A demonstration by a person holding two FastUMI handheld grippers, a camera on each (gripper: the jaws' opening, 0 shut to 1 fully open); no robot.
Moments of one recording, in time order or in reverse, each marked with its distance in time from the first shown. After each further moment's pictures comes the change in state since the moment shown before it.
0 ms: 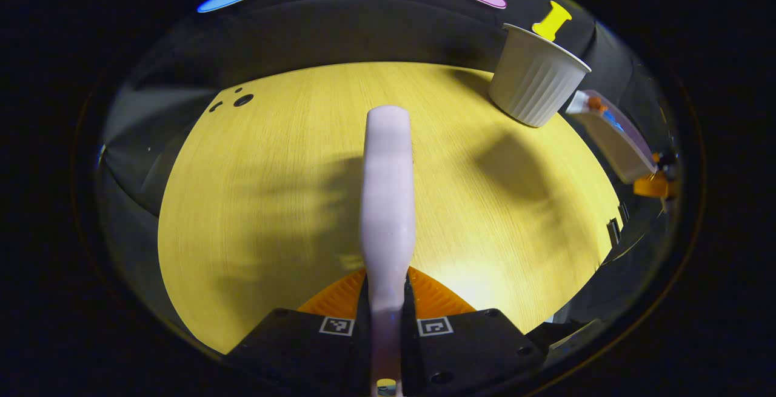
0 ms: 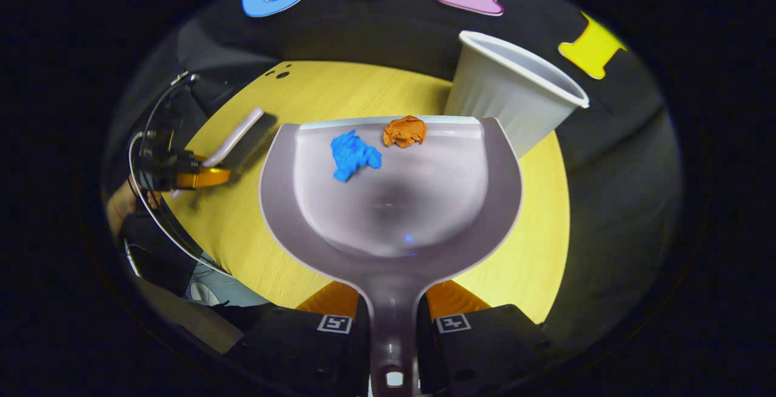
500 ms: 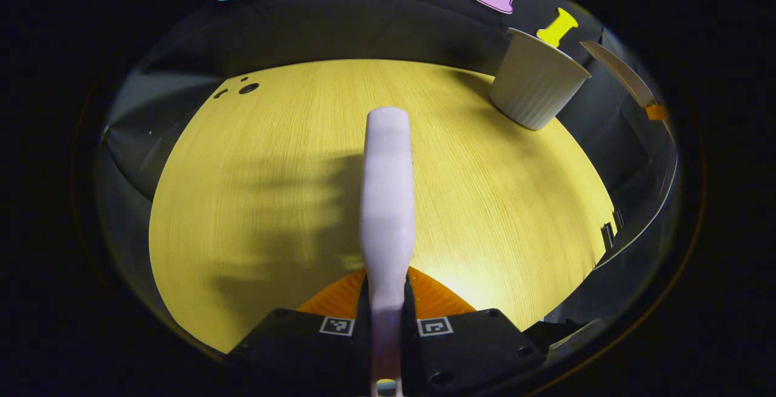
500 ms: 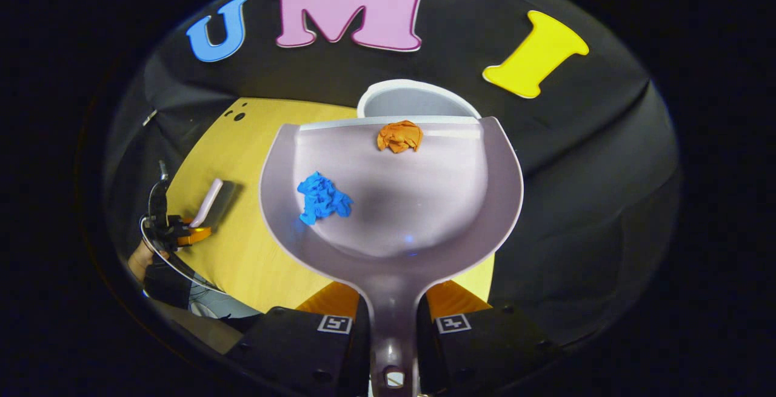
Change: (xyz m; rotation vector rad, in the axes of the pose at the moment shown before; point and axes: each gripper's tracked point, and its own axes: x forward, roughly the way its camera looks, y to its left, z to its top) left arm -0.001 0.000 -0.013 -0.032 -0.016 -0.024; right arm -0.049 -0.090 0.090 0.082 -0.010 -0.127
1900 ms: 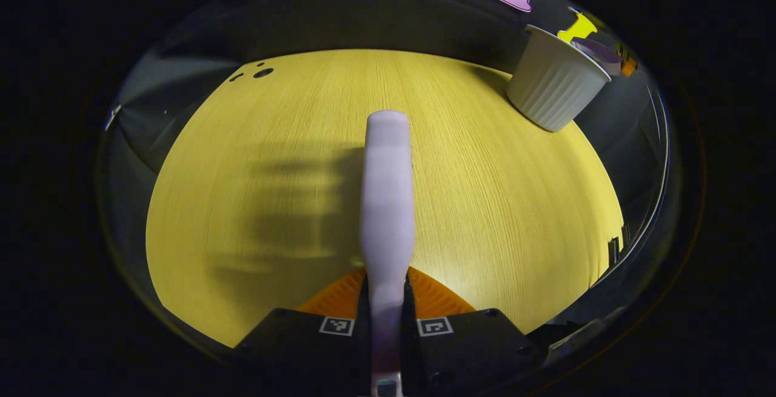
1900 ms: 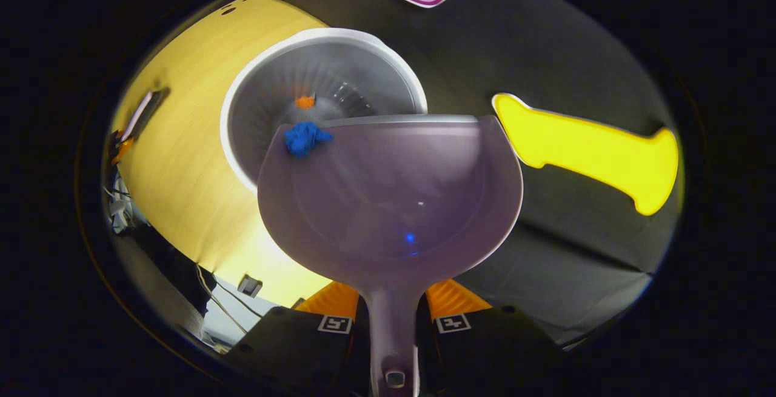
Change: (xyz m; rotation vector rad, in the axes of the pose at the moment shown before) left arm 0.006 -0.010 -0.018 -0.088 0.039 0.074; right arm 0.058 -0.163 0.116 -0.620 0.469 -0.221
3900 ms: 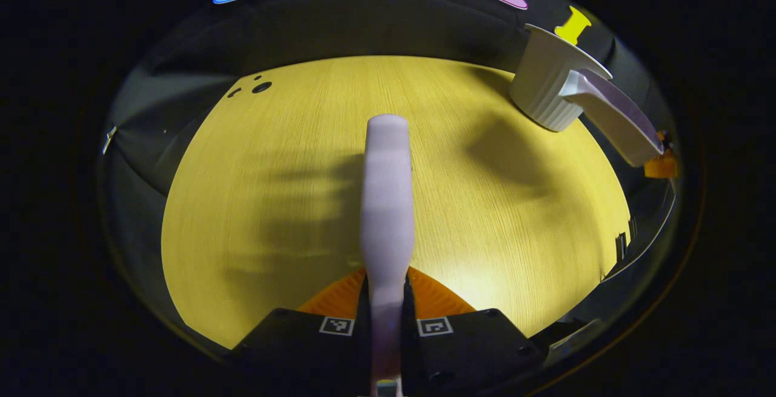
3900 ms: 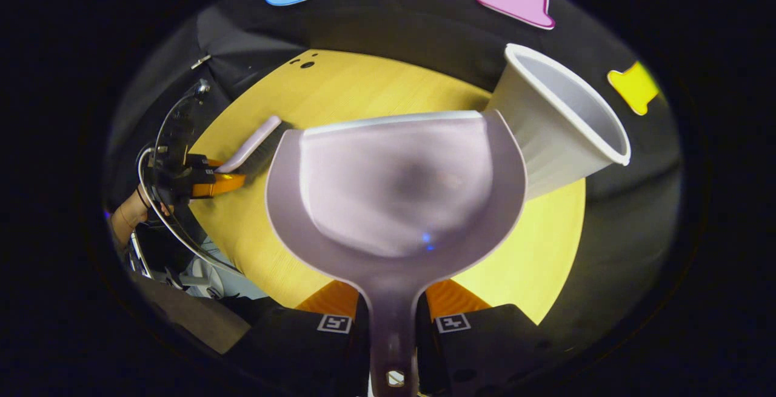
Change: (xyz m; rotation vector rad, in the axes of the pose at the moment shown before) left arm -0.004 0.019 0.028 0.070 -0.001 0.032; right arm -0.003 0.365 0.006 0.325 -0.472 0.444
